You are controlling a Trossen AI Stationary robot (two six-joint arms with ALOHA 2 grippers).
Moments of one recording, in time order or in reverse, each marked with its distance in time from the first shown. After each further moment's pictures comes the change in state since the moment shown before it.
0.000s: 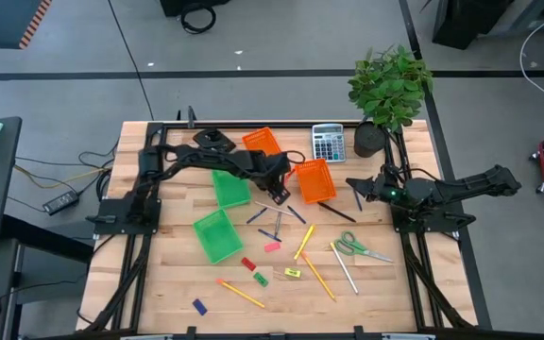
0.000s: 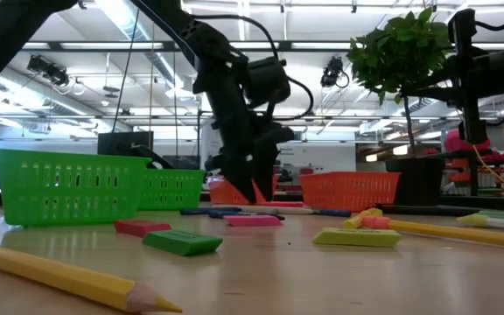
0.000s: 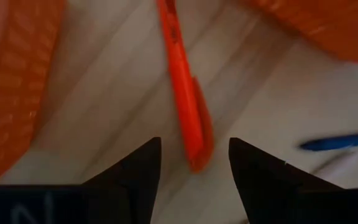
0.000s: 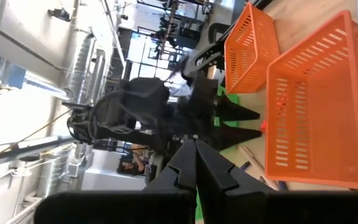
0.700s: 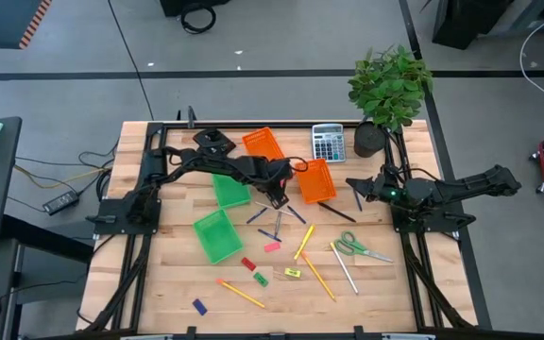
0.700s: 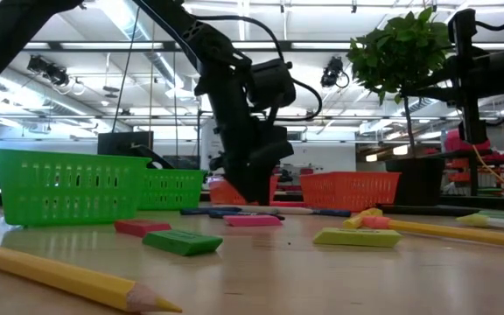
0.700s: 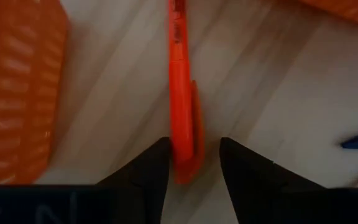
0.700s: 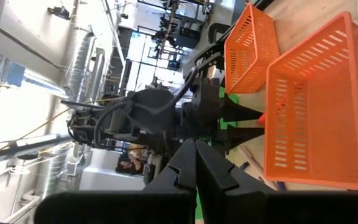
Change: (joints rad) left arm -0.050 0.040 0.004 0.008 -0.125 0.119; right arm 0.000 0.000 0.000 -0.002 -0.002 -0.013
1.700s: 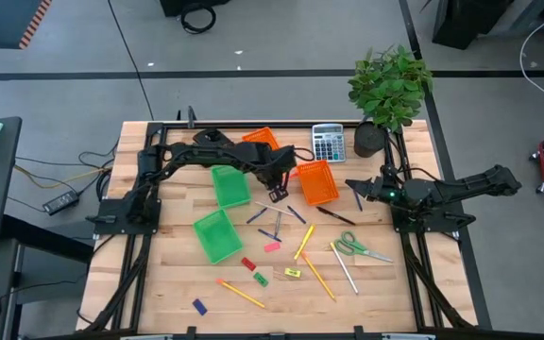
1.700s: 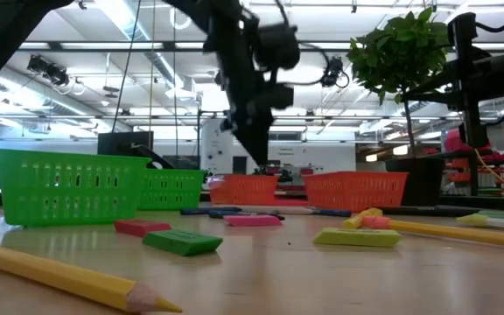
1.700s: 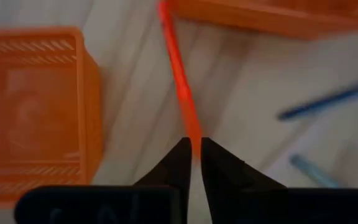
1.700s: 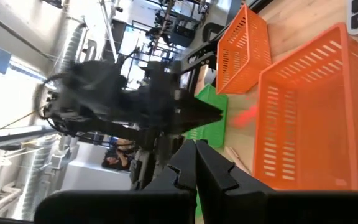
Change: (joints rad) left arm 0.026 -0.059 0.253 -0.352 0.044 0.178; right arm 0.000 0.008 -0.001 -0.025 -0.002 -0.048
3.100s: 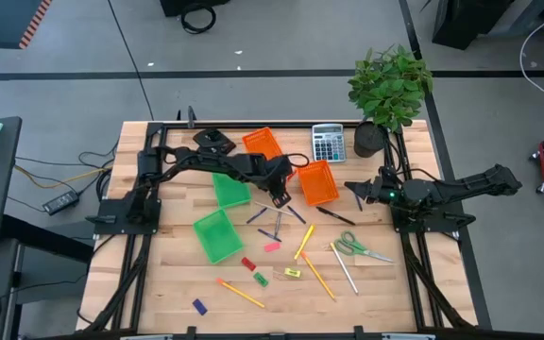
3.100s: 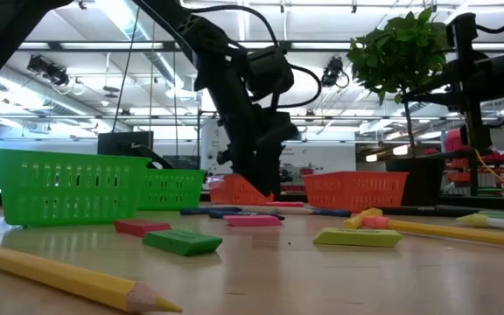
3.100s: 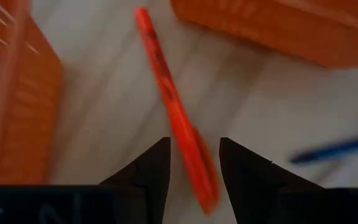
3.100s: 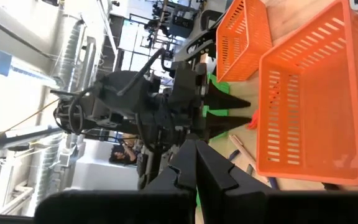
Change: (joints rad) left arm -0.013 0.005 -0.272 0.440 -0.015 -0.158; right arm 0.000 0.005 0.000 -0.009 -0.037 0.071
